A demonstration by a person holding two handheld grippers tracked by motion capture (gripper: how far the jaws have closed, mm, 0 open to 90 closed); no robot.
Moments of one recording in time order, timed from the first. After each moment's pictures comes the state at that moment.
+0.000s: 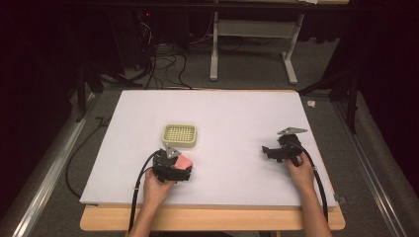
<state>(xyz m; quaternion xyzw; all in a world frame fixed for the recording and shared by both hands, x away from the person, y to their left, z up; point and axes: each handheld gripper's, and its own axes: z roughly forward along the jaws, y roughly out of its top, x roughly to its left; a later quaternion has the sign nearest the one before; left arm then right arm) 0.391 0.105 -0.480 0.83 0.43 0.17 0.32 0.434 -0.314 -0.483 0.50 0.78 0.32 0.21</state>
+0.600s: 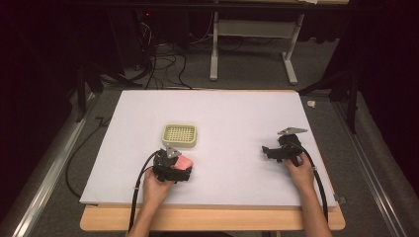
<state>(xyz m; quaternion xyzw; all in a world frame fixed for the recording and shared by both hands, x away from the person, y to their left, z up) 0.392 0.106 -0.481 0.83 0.42 0.16 0.33 0.434 -0.314 -0.483 0.50 0.78 0.32 0.21</state>
